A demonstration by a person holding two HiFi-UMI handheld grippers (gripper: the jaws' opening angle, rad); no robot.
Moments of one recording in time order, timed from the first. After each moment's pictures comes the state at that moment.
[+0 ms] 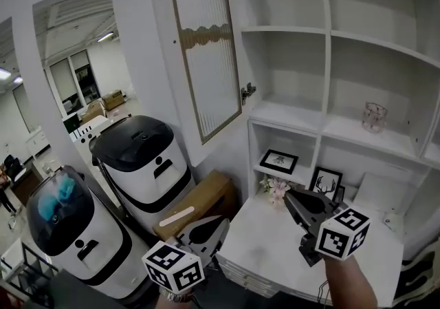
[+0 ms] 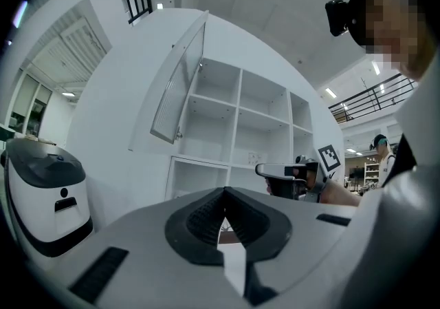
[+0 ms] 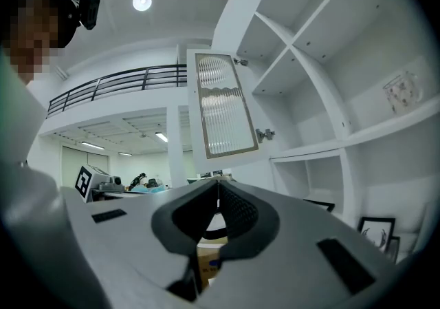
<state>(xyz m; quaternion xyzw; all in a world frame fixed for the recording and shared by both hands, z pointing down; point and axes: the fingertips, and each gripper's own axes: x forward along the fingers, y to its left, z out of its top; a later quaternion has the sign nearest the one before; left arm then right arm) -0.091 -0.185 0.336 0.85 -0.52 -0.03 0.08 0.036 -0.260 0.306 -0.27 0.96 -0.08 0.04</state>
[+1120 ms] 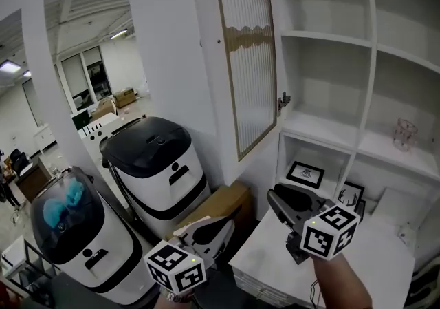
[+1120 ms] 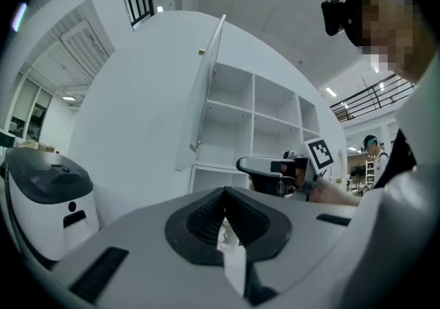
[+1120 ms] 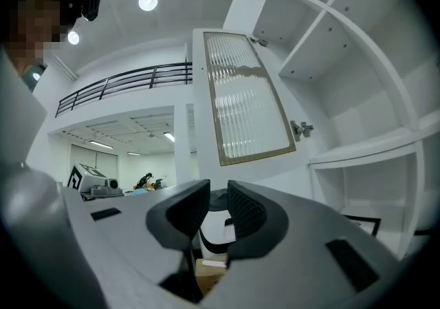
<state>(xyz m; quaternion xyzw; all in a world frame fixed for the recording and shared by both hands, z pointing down) -0.181 -0.219 0.325 0.85 -0.52 -0.03 0.07 -0.105 -0.299 0.290 -0.22 0.97 -0.07 0.04</state>
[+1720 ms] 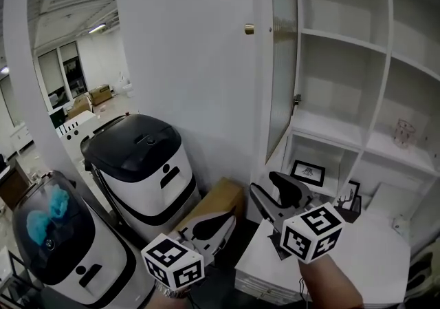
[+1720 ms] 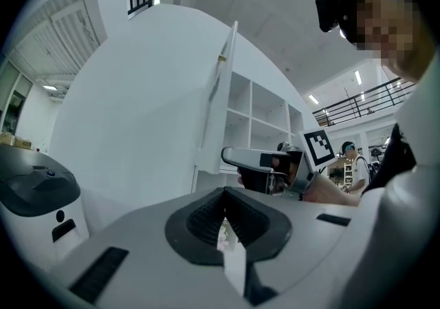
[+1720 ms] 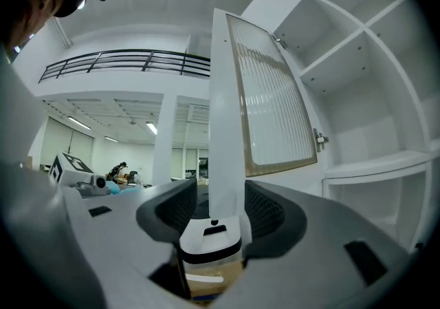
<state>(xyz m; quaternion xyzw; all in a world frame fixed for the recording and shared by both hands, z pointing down) -0.253 -0.238 0.328 0.89 -0.45 -0.04 0.07 -0.204 -0.305 0.279 -0.32 0.95 0.00 0.03</state>
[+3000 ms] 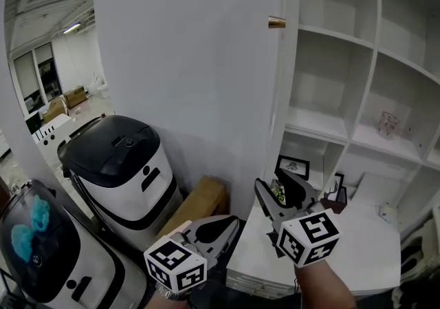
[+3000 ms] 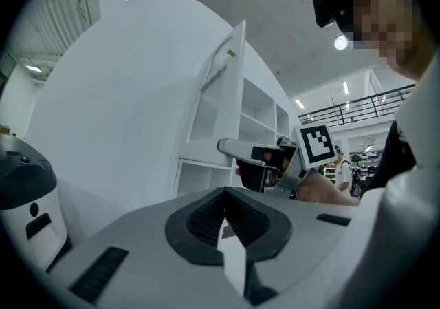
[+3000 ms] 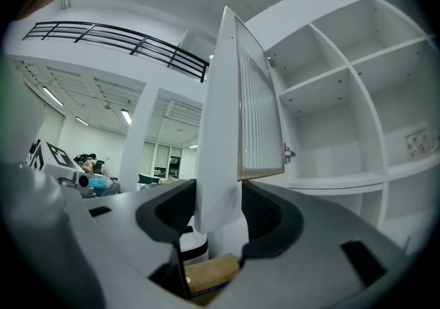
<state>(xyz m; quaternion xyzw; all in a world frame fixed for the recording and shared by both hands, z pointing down) -0.232 -0.249 0.345 0.92 -0.38 -0.03 0.08 -0.173 -0.317 0.279 -0.44 0.90 0.05 0.03</state>
